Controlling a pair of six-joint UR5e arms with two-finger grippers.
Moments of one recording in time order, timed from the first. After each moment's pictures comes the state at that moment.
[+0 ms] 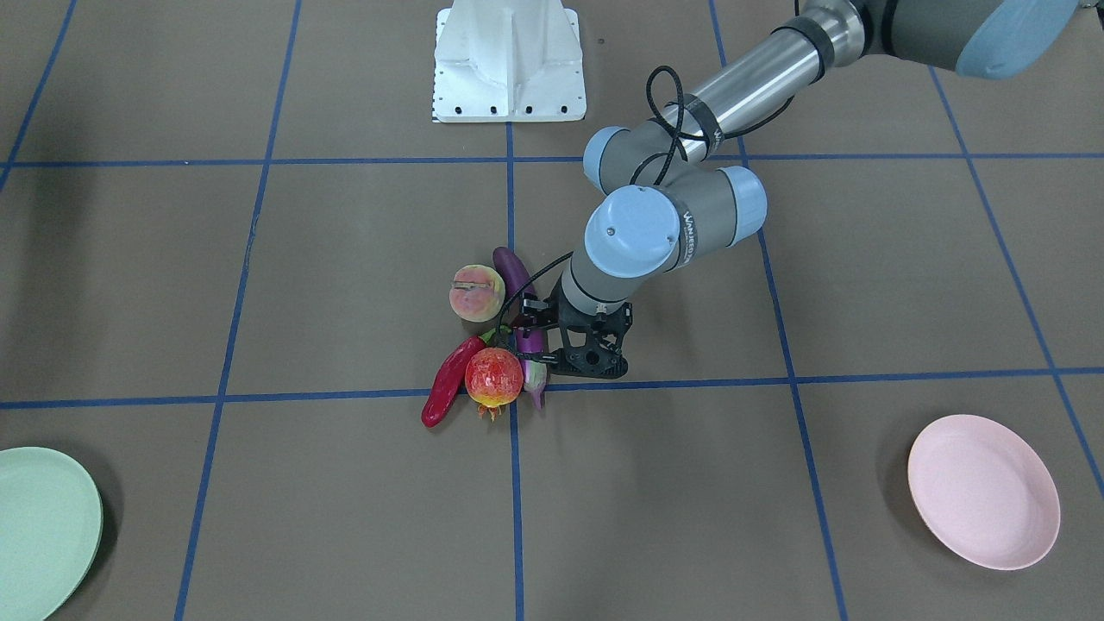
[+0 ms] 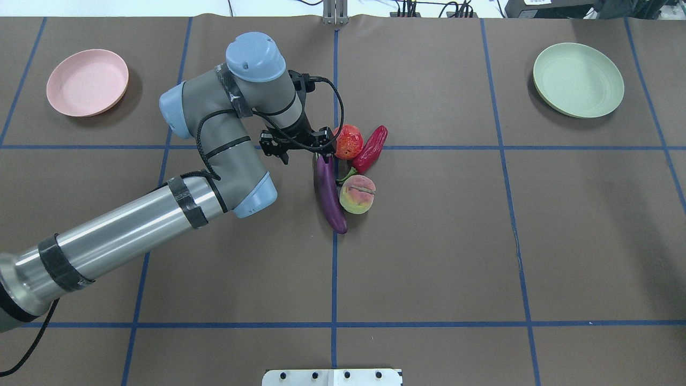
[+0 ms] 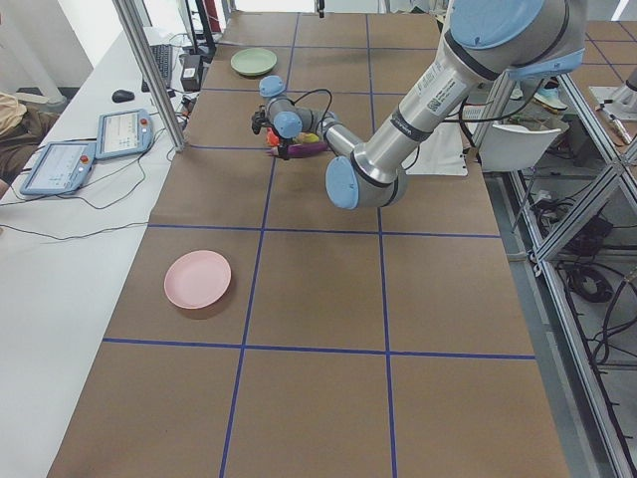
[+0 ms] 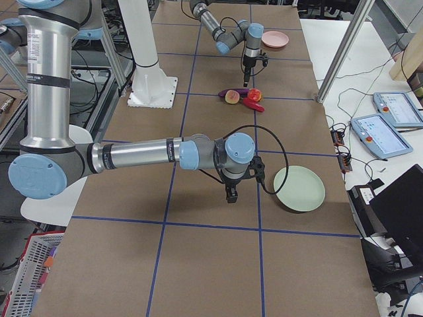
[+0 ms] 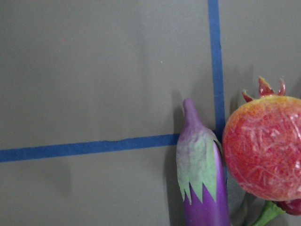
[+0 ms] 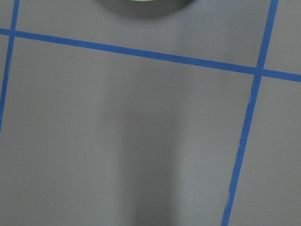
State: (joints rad) left arm -0.68 -2.47 -1.18 -1.89 -2.17 -1.07; right arm 1.46 -1.66 1.80 -1.65 2.48 -0.06
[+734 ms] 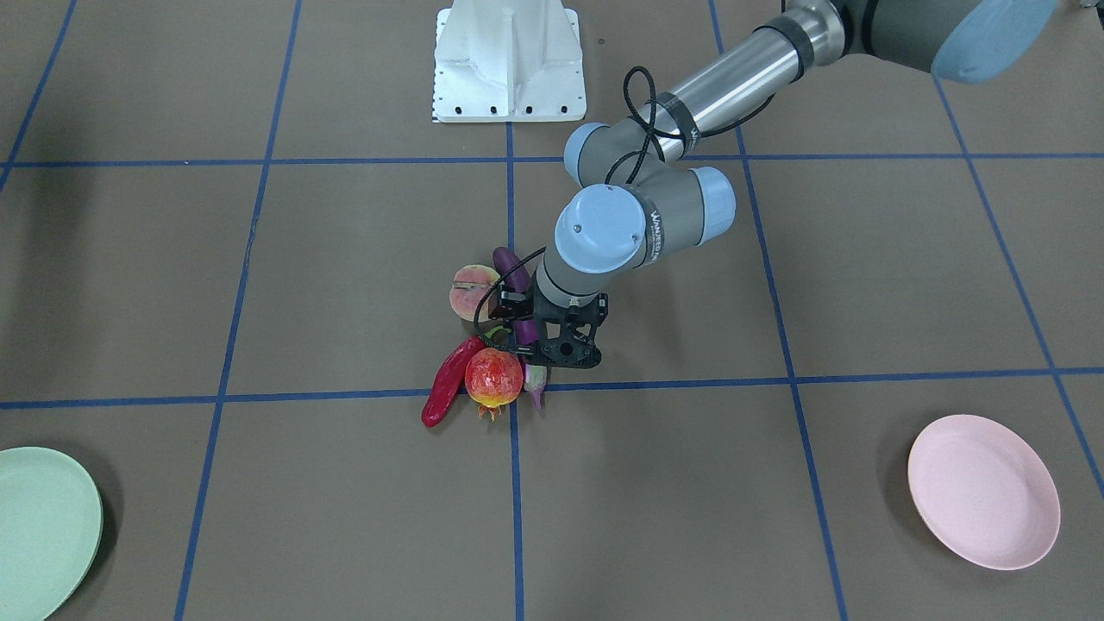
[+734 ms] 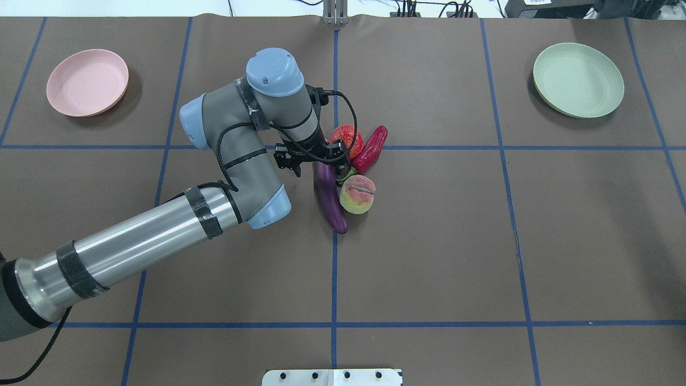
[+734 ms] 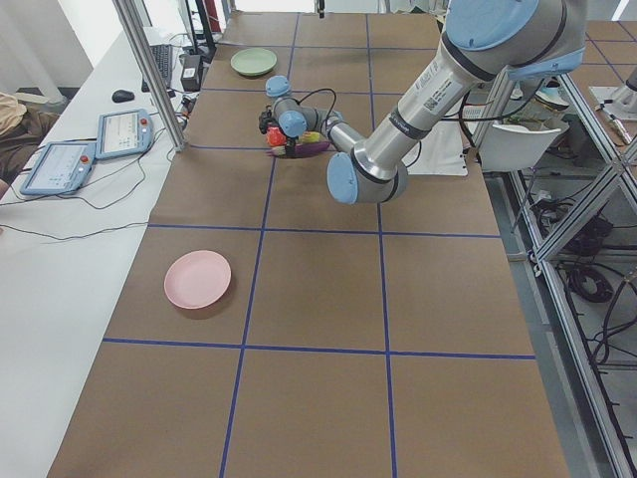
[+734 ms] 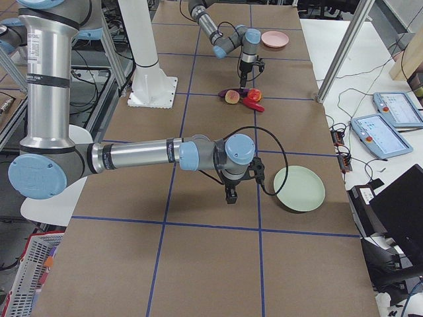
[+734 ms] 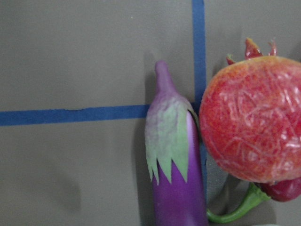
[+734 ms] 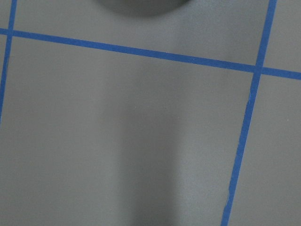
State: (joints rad) left arm -0.64 -2.50 -1.13 -1.91 -2.17 -1.11; right arm 1.46 -1.66 1.79 -1.65 2.48 -0.06
